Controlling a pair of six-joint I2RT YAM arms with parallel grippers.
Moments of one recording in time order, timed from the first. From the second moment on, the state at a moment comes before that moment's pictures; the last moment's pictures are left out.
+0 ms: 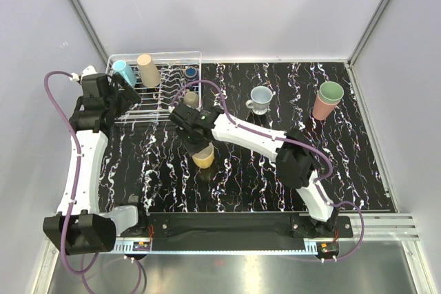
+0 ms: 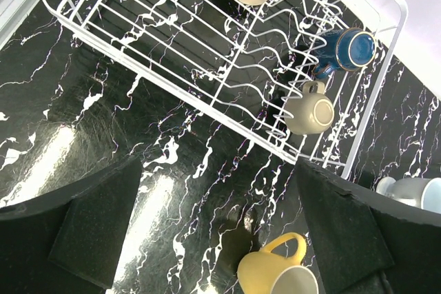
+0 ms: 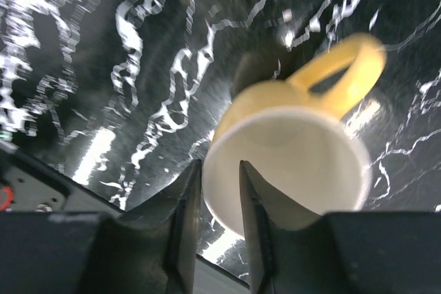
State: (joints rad) left arm 0.08 1.14 1.22 -0.70 -0.11 -0.58; right arm 1.06 2.15 1.95 -0.93 0.06 0.44
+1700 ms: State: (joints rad) left arm 0.12 1.83 1.58 -0.44 -0.23 -0.34; right arm 0.82 1.33 1.44 -0.67 0.03 0.37
